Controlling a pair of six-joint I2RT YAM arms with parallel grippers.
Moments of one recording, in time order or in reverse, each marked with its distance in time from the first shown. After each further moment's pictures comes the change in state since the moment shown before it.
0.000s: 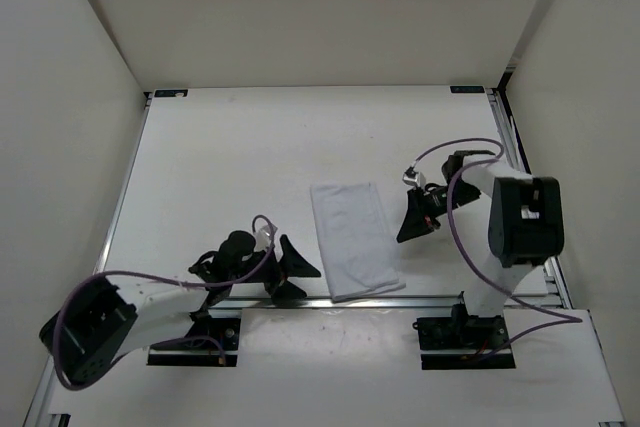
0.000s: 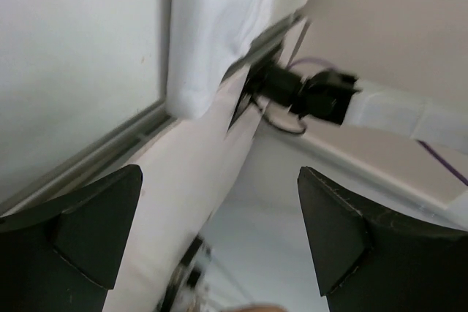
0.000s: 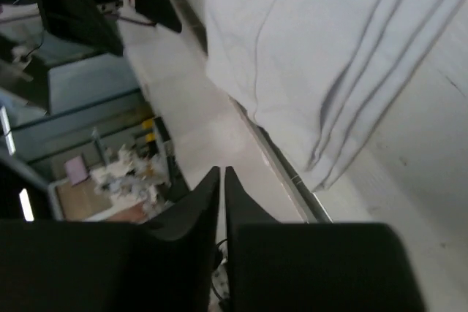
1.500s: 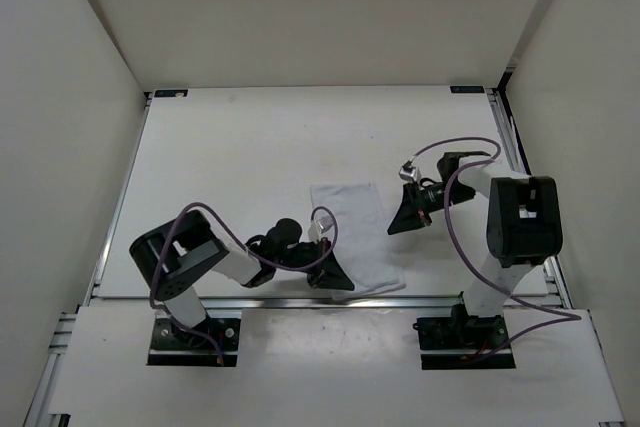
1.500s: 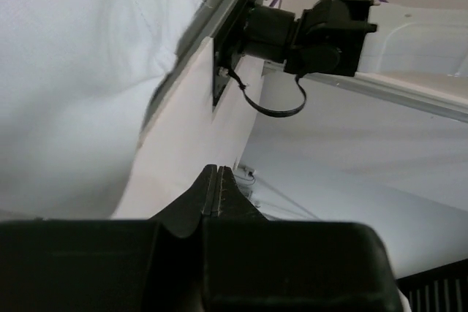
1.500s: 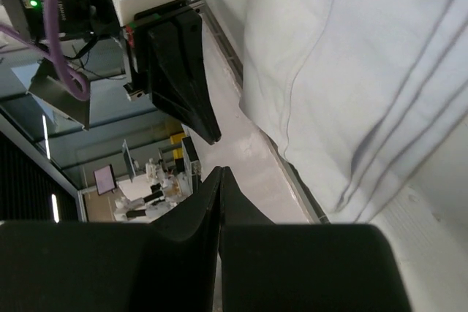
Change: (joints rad) left arm -0.156 0.560 0.266 0.456 0.118 0.072; right arm 0.029 0.061 0.024 0.084 -0.157 0.114
